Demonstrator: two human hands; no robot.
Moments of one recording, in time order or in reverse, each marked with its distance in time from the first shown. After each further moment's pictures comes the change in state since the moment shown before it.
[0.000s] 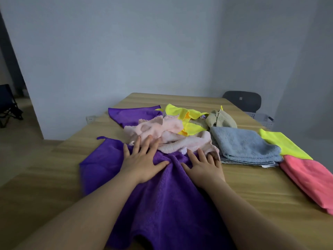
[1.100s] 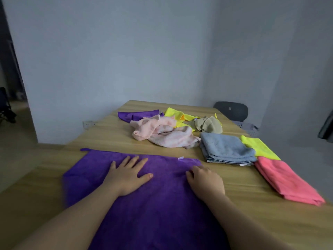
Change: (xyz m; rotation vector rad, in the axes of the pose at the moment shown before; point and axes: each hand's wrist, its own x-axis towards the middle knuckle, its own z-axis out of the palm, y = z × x) left_hand -0.066 -0.021 -0.017 -0.025 -0.211 -0.018; right_hand -0.067 0.012 -0.009 -0.012 0.276 -0.042
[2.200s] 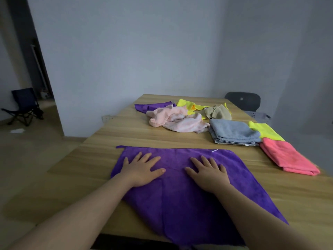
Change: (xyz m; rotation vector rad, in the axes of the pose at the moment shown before) left_hand -0.086 0.006 -0.002 -0.010 -0.118 -0.026; right_hand -0.071 -0.017 -0.011 0.032 -0.359 -0.021
